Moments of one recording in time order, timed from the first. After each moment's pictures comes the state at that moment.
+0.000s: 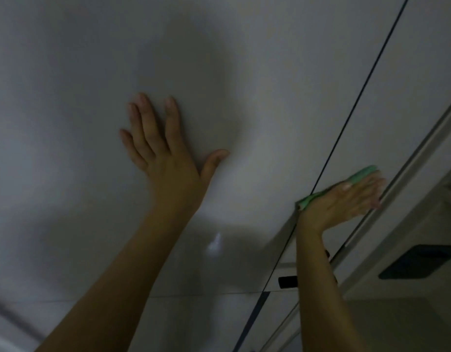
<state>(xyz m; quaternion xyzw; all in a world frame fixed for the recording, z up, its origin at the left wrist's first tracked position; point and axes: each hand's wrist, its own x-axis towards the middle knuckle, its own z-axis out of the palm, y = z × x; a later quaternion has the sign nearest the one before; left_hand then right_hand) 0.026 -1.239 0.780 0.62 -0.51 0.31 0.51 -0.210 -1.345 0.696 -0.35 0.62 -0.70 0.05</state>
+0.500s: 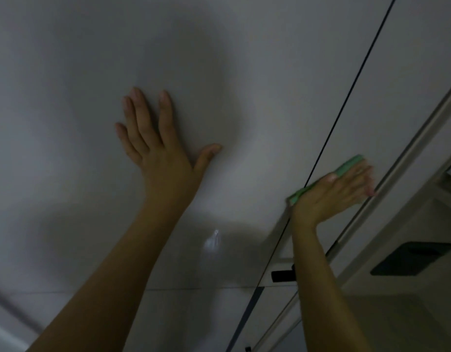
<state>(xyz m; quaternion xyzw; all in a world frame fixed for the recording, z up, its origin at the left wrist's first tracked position) 0.023 -1.235 0.783 0.63 -0.51 0.30 0.51 -0.202 -1.321 0.722 -0.43 0.60 -0.68 -0.06</state>
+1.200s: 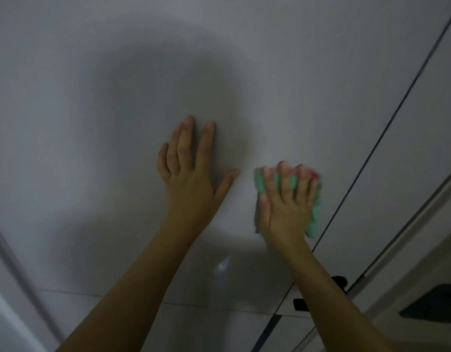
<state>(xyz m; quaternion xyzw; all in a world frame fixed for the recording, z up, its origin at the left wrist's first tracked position) 0.047 -1.217 0.777 0.60 -0.53 0.33 0.50 -0.125 -1.294 0.732 -0.71 0.35 -0.49 -0.37</state>
